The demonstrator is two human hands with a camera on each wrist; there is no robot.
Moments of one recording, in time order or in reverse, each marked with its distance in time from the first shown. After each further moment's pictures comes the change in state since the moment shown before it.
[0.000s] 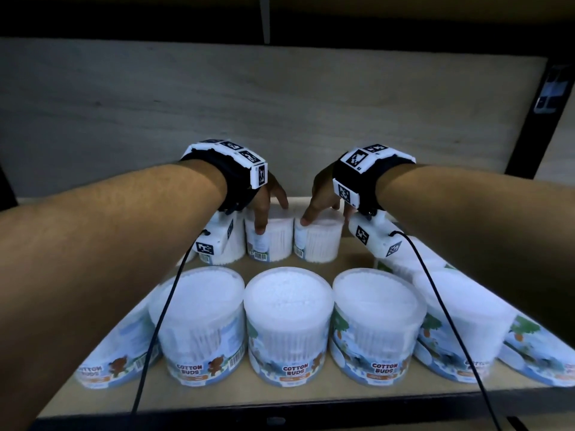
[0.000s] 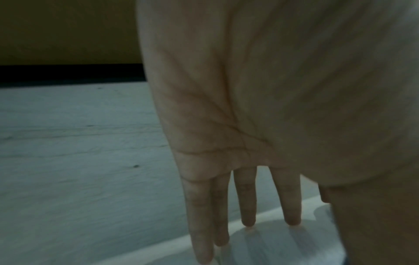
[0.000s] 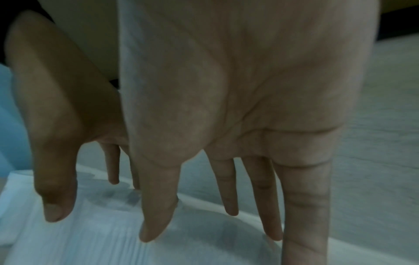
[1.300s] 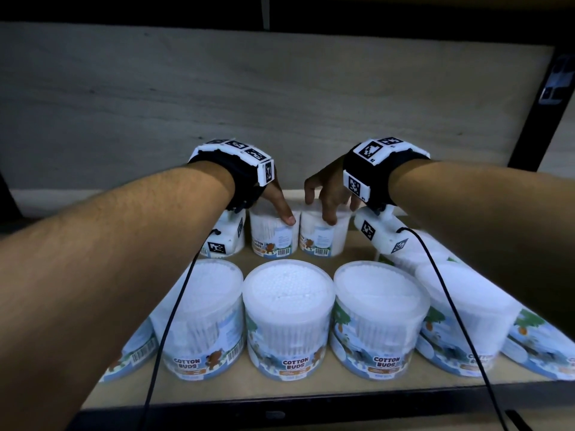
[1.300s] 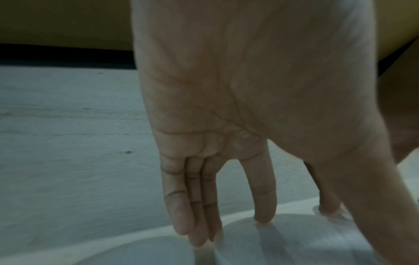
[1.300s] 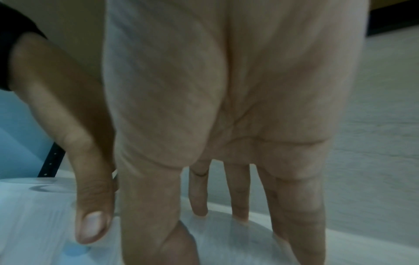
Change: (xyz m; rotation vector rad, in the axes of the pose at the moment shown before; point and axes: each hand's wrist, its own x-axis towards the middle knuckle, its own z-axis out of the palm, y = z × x) left_hand 0.006 0.000 0.009 -0.285 0.050 -0.004; right_hand 0.000 0.010 -0.003 -0.218 -0.060 -0.124
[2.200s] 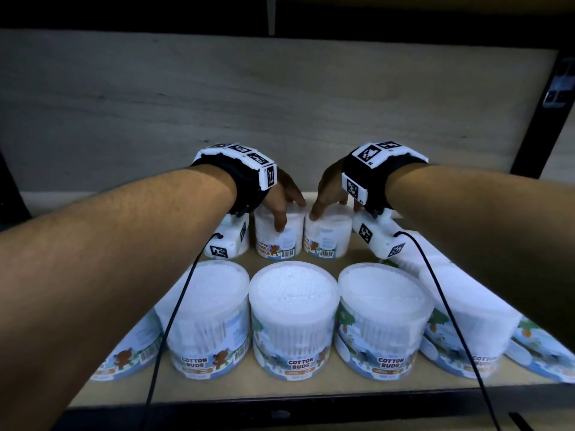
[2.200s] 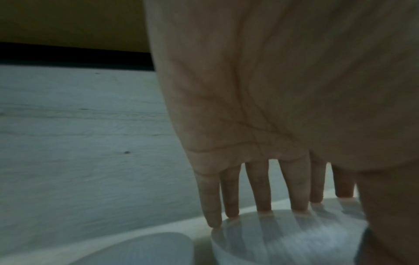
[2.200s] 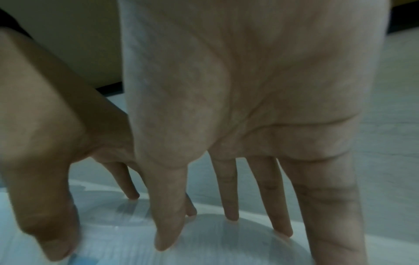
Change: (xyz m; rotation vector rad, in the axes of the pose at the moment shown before) left_hand -0.006 0.013 0.003 0.455 -0.001 0.190; right_hand 0.014 -0.007 0.003 0.082 0.041 0.143
